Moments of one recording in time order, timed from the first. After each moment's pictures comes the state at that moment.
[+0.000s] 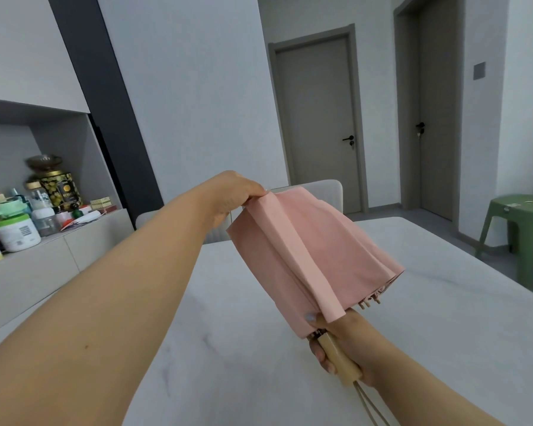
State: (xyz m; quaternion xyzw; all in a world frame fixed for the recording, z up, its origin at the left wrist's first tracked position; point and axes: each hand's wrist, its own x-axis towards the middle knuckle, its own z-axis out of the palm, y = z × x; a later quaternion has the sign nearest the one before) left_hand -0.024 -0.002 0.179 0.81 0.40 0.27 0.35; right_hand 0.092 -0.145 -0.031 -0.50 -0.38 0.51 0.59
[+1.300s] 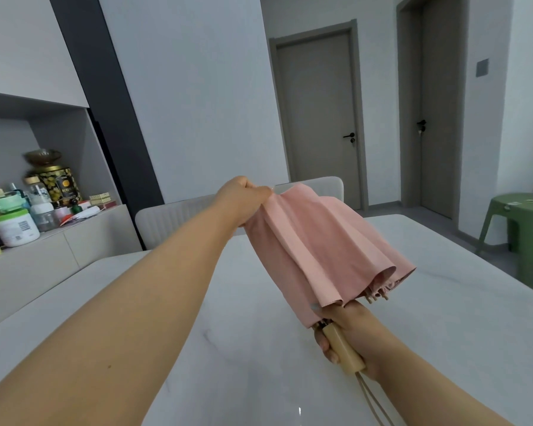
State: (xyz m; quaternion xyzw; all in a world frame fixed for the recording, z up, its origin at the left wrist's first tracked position) left_hand -0.010 0.007 0.148 0.77 0.42 0.36 0.32; right_hand 0.097 -0.142 -0.031 -0.52 -0.37 0.48 0.60
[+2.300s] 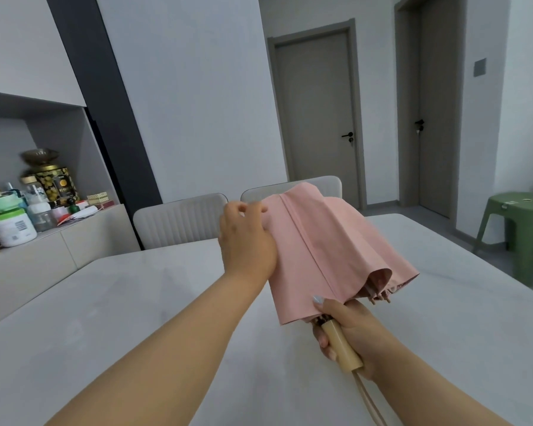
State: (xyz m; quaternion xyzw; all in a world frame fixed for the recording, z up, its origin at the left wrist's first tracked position) left_hand -0.007 -0.013 0.069 0.80 0.39 0.47 0.02; right_hand 0.095 -0.143 -0.033 -0.46 -0.37 0.49 0.64
